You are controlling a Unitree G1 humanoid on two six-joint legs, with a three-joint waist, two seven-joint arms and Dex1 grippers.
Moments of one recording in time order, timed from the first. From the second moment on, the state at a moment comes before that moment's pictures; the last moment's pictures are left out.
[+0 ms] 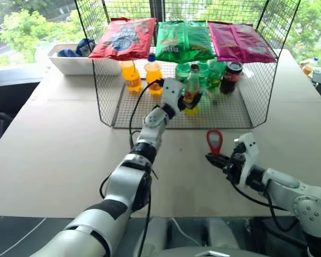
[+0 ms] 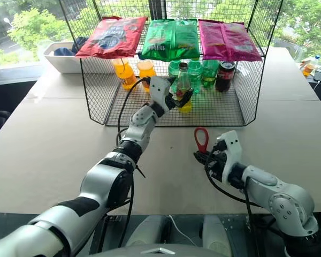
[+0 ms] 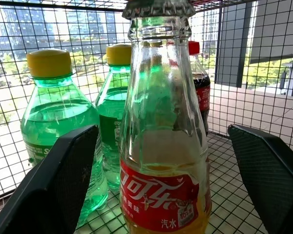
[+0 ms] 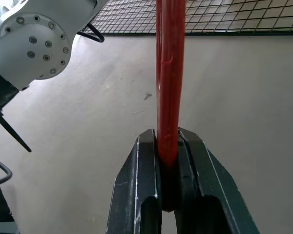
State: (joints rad) left arm -1.02 0.03 0.02 1.10 -0.10 -0.44 -0.48; right arm -0.03 -0.50 -0.02 -0.63 0.98 0.97 0.16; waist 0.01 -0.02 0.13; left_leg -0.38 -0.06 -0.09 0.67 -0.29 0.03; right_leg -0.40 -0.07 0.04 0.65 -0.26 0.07
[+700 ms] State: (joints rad) left arm -1.15 -0.01 0.04 1.28 -0.01 -0.35 -0.38; right arm -0.13 -0.40 -0.01 -0.57 0.44 0.54 0.15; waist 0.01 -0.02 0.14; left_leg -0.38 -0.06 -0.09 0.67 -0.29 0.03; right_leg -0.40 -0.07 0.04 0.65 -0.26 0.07
